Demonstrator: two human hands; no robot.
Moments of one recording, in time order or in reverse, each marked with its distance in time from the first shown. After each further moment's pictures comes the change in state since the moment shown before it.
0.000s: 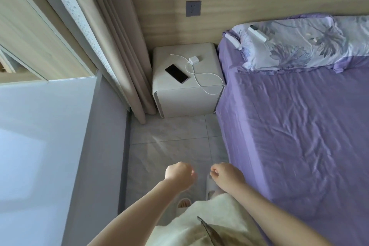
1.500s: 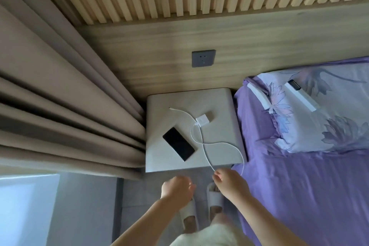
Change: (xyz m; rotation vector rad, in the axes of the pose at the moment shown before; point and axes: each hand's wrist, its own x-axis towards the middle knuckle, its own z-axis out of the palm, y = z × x) left_hand 0.392 -0.038 -0.281 -0.114 -0.094 -0.098; right_hand 0.455 -0.022 -0.218 0.151 -0.097 0.194
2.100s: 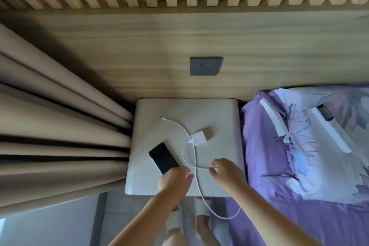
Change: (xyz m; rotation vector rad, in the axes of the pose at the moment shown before) left_hand 0.146 0.045 -0.050 -0.198 0.048 -0.119; right_hand 0.175 0.002 -0.053 -0.129 -0.040 -0.160
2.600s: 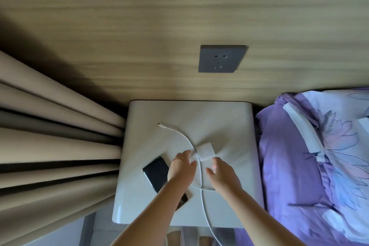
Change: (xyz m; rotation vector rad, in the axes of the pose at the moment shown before) left_hand 0.142 -0.009 0.018 -0.340 0.068 -0.079; right_hand 0.099 -0.019 0.038 0.202 -0.026 0.151
